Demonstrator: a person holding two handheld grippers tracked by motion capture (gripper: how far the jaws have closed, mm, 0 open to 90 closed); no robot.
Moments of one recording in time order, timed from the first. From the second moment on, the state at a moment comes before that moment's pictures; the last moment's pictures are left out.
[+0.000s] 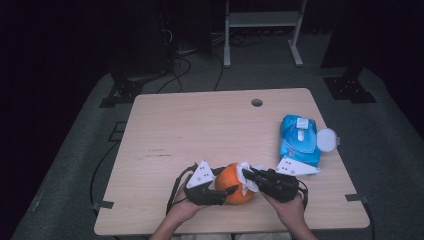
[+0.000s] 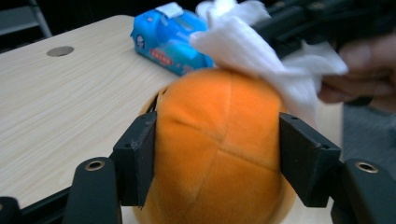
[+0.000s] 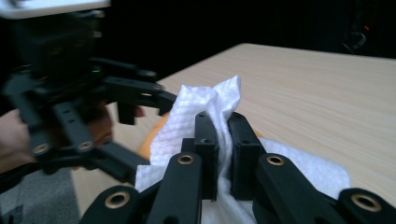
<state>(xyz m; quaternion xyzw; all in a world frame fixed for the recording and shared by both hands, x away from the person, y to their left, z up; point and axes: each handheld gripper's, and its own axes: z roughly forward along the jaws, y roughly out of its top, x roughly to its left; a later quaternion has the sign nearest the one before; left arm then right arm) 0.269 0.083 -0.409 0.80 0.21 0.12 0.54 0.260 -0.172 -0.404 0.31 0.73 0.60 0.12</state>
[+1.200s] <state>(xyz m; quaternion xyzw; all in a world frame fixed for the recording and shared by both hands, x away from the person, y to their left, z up) 0.281 0.085 -0.419 0.79 0.26 0.12 0.54 0.269 -0.177 -0.412 0.32 0.74 0.58 0.14</state>
